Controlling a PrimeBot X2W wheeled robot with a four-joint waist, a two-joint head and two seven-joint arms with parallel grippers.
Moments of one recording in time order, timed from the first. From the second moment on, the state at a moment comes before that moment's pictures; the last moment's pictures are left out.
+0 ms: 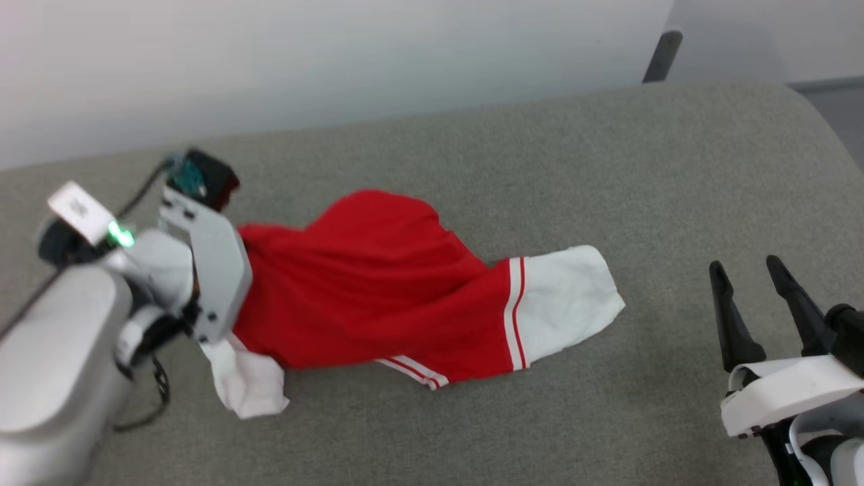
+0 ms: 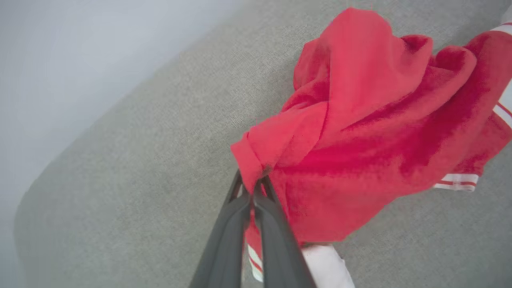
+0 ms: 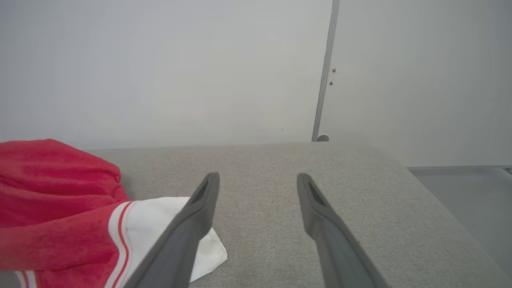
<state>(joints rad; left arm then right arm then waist) -0.67 0.64 -0.50 0.20 -0.60 -0.11 0.79 -0.12 -0.14 -0.04 -0.06 0.22 0.13 0.05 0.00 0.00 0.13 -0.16</state>
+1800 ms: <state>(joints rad) -0.74 0.69 -0.69 0.16 -0.82 0.09 0.85 -0.18 -0.14 -0.02 -0.05 0.22 0.13 0.02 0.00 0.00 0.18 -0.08</state>
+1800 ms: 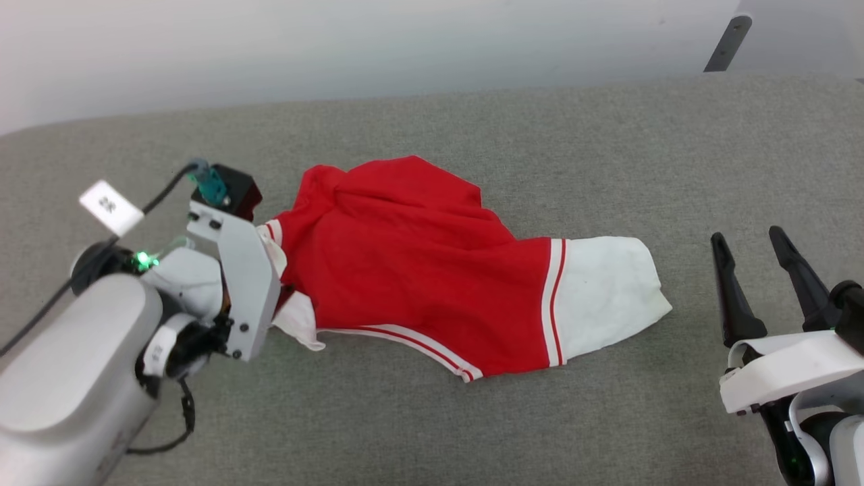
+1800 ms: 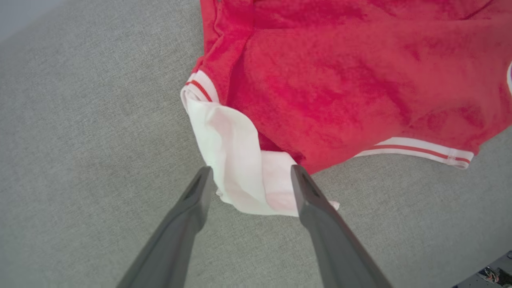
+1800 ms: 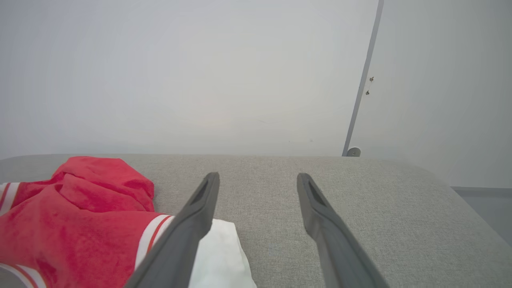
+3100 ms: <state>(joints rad) -0.69 0.85 -0.70 0.28 -0.76 0.05 0.79 -0.15 -0.16 -0.02 -0.07 0.21 0.13 0.05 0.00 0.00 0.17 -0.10</state>
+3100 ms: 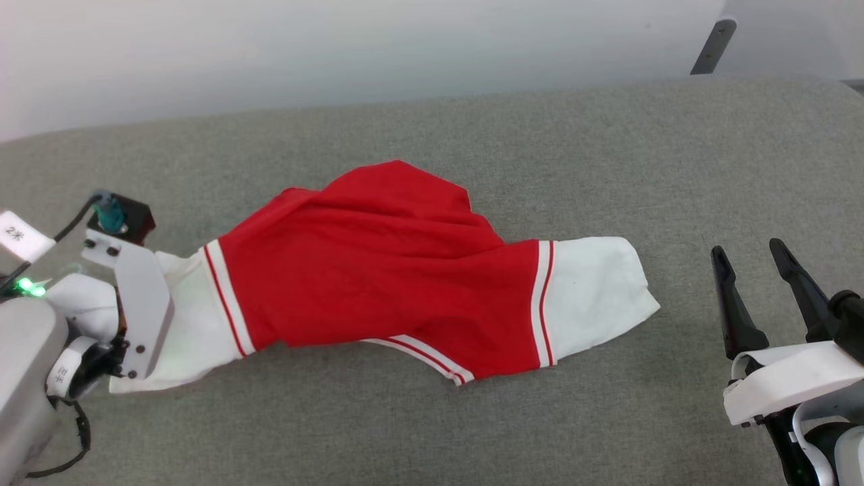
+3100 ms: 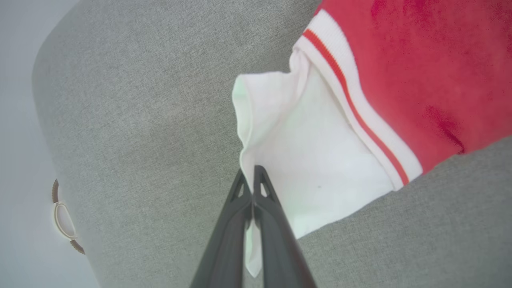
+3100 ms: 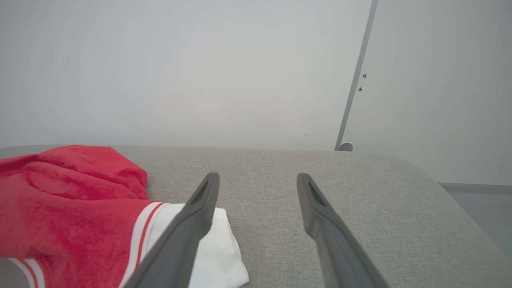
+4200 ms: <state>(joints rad) -0.64 0.73 -0.66 0.49 -0.83 0.01 0.55 -0.13 -0.16 -0.01 -0.07 0.22 0.13 0.05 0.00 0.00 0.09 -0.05</state>
